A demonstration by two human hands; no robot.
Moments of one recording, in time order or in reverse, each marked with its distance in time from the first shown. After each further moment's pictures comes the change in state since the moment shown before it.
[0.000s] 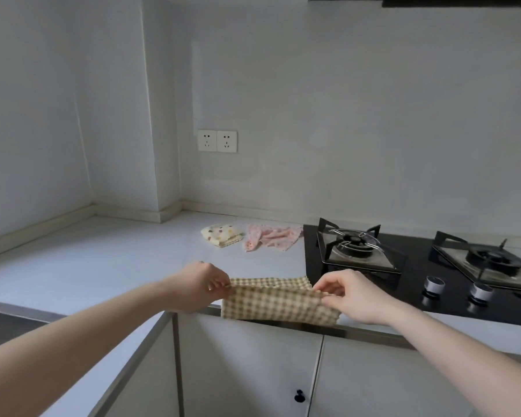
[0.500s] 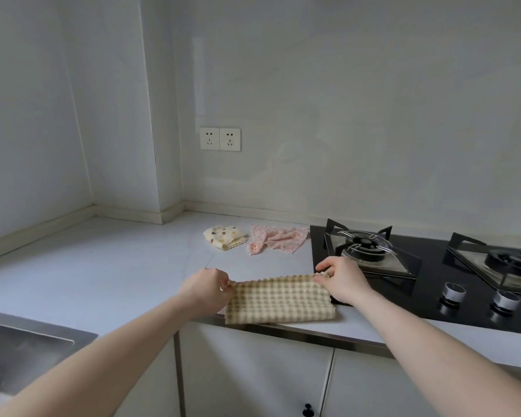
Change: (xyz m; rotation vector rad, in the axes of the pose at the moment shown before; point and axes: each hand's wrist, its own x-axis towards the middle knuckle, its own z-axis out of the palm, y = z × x) left_hand 0.053 -0.027 0.049 0.105 0.098 -0.353; right_hand 0.083 0.021 0.029 0.010 0.254 0.229
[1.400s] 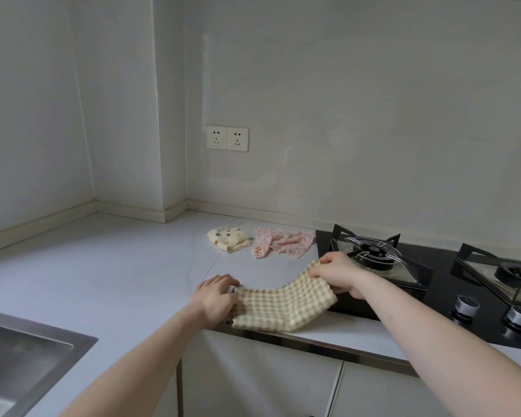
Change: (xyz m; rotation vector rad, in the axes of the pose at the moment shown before) left_hand 0.018 -0.016 0.028 -0.317 -0.108 -0.040; right_hand 0.032 -0.042 -0.005 0.311 -0.253 0.256
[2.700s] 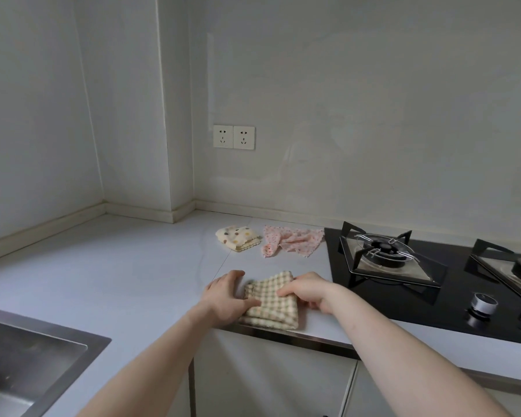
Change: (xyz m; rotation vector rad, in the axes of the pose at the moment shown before) left_hand 0.003 -0.012 0.000 -0.027 0.064 -0.033; right_hand 0.007 -0.011 0.083 -0.020 -0.157 0.111
